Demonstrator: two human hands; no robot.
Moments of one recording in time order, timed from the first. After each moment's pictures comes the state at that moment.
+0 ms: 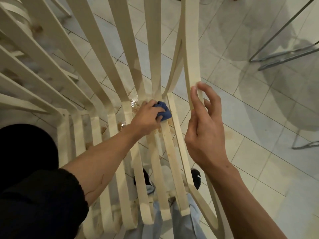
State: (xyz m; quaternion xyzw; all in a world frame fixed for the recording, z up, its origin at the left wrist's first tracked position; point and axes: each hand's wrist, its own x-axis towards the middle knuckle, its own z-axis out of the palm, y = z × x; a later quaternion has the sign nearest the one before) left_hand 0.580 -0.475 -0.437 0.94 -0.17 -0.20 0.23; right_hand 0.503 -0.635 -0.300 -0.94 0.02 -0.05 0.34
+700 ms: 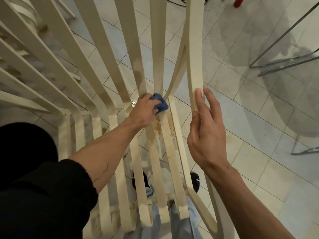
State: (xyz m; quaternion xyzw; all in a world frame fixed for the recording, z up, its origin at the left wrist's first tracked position) left_hand 0.605 -0.468 -0.435 0.95 -0.13 -0.17 0.24; right_hand 0.504 -0.634 -0.301 -0.94 0.03 -0.07 0.33
